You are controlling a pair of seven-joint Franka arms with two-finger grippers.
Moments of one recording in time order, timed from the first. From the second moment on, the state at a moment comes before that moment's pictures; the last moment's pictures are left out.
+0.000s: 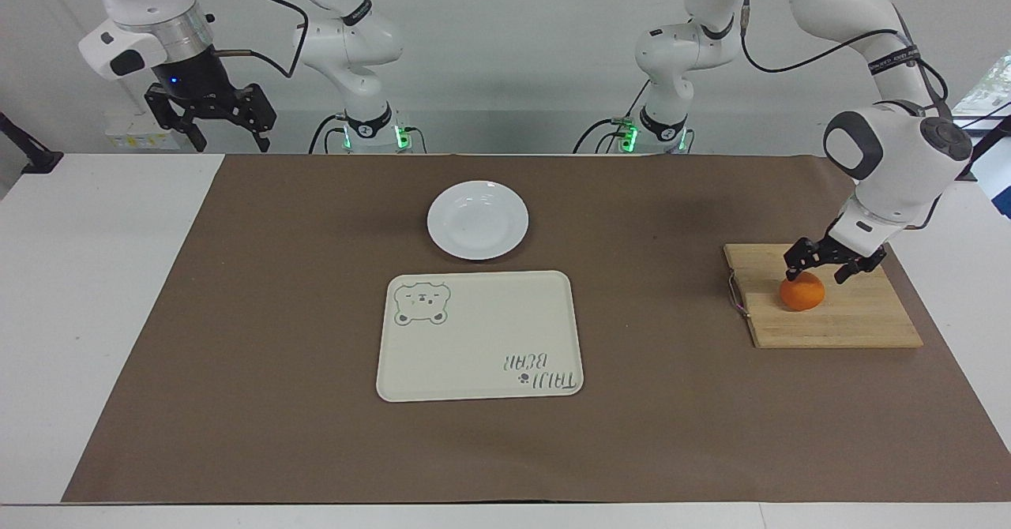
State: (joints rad) left arm 0.13 0.18 0.04 -1.97 -0.05 2.21 0.32; right arm 0.10 -0.07 -0.16 -1.57 -0.02 1.51 -0.05
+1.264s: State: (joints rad) left arm 0.12 0.26 0.03 -2.04 -0.05 2.38 0.31; right arm 0.10 -0.07 -0.16 -1.57 -0.02 1.51 -0.05
